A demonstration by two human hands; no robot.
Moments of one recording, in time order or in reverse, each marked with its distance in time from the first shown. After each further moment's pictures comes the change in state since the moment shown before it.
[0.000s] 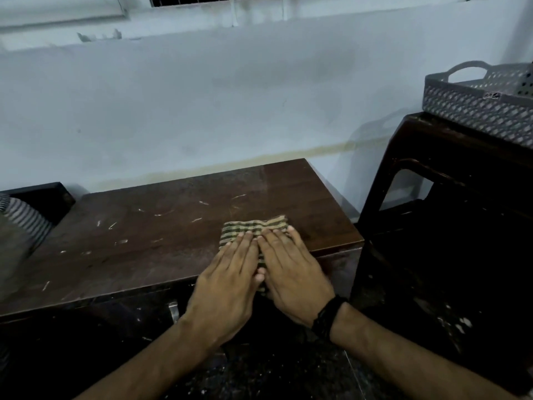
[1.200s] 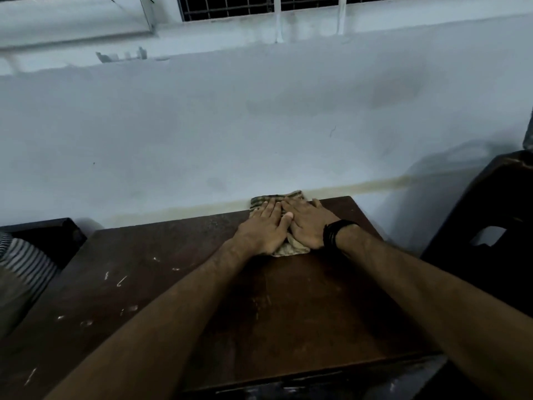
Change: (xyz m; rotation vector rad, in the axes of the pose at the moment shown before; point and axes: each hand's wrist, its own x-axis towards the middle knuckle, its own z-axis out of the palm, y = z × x) left_hand 0.223 -0.134 0.078 -0.342 -0.357 -0.236; right_hand 0.233 0.112 0.057 0.134 -0.542 0.070
